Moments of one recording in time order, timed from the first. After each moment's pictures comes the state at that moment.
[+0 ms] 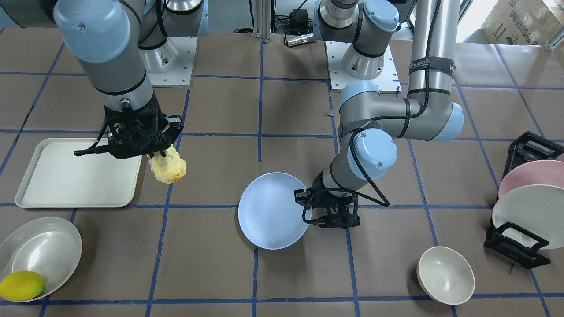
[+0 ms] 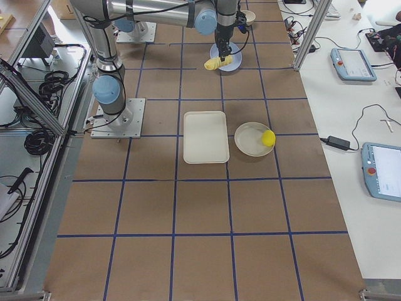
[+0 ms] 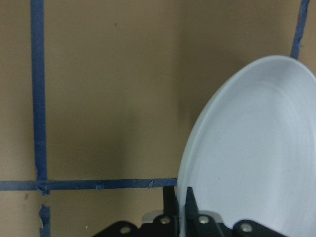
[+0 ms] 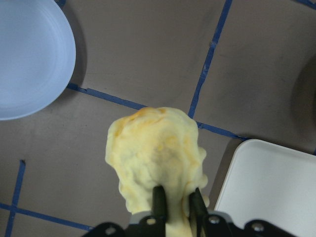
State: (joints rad) left arm -1.67 -2.02 -1.70 -1.06 1.35 -0.20; right arm 1.67 -1.42 1.61 -1.75 -1.61 -0.20
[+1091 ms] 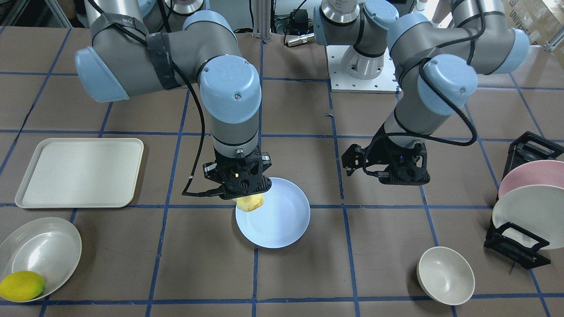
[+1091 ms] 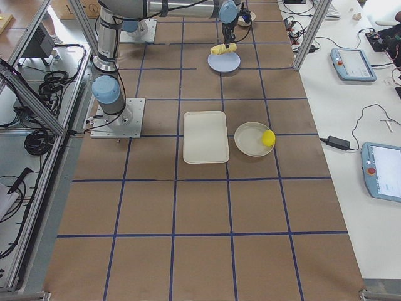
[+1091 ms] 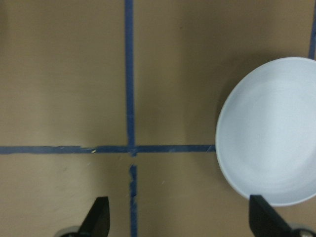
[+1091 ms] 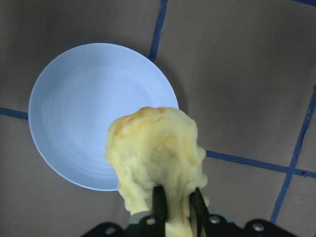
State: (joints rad) left arm -1.52 -1.72 -1.71 -1.31 1.53 0.06; right arm 1.92 -1.13 1.34 -1.75 -1.59 0.10
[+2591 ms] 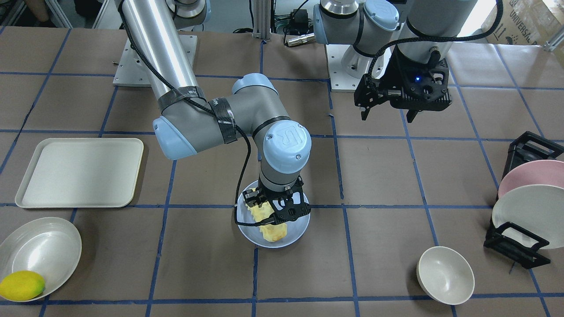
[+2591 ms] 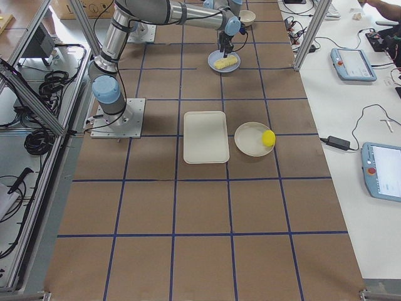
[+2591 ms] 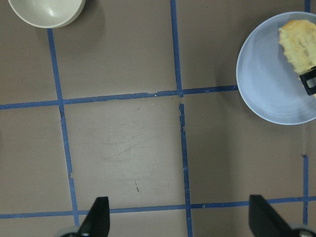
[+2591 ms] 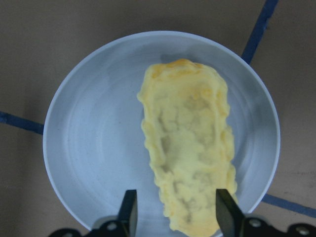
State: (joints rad) left arm -1.56 -1.55 -1.63 -1.52 1.61 0.09; right arm 2.00 -0.94 1.32 -1.84 -1.60 0.08
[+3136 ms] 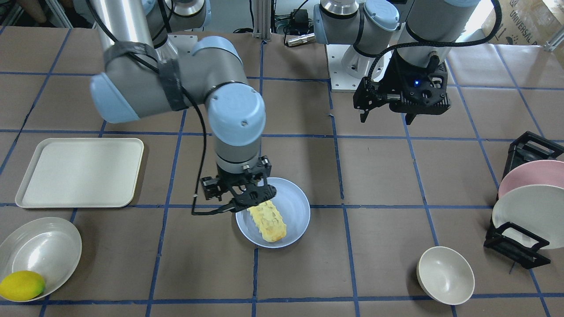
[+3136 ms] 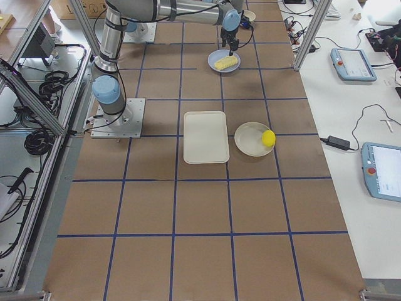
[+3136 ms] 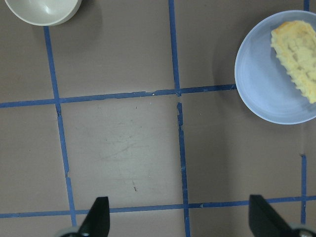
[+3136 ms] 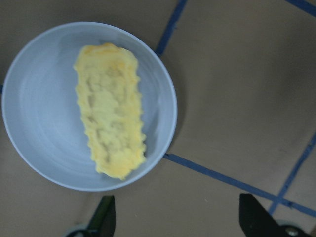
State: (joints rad) left arm -1.56 -1.56 -1.64 -1.52 1.60 0.08; right arm 1.86 -1.16 1.43 -1.79 -1.62 -0.13
